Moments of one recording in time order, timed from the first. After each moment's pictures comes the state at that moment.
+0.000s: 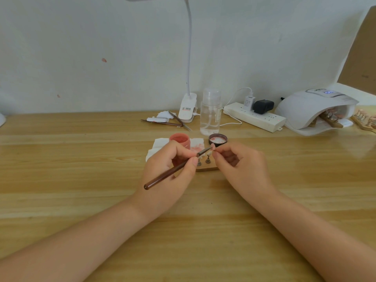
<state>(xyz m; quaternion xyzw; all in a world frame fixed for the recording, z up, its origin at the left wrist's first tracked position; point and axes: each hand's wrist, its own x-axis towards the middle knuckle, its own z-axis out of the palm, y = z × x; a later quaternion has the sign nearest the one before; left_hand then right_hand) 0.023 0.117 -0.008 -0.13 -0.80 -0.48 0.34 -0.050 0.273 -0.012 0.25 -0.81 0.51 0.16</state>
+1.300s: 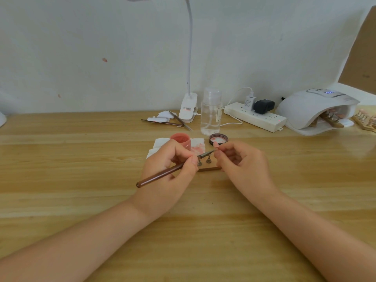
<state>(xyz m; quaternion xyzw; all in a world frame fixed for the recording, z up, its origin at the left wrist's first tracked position) 0.025 0.115 -0.007 -0.15 -0.78 -0.50 0.34 -0.052 0.274 -0.013 0.24 -0.78 0.57 0.13</state>
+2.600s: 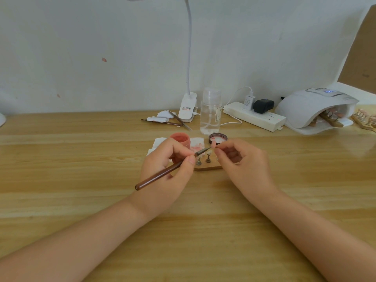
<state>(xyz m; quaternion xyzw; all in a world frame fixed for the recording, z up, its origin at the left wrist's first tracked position) 0.024 0.113 -0.006 -0.15 -0.78 -0.49 0.35 -0.052 0.275 -0.012 0.26 -0.80 0.52 0.18</state>
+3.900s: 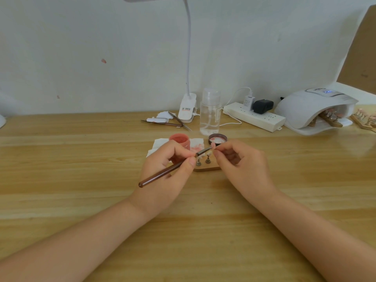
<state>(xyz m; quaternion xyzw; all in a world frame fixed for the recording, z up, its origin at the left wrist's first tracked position) 0.021 0.113 -0.007 -0.17 -0.78 -0.49 0.34 -0.051 0.275 -0.012 0.26 -0.79 0.53 0.17</state>
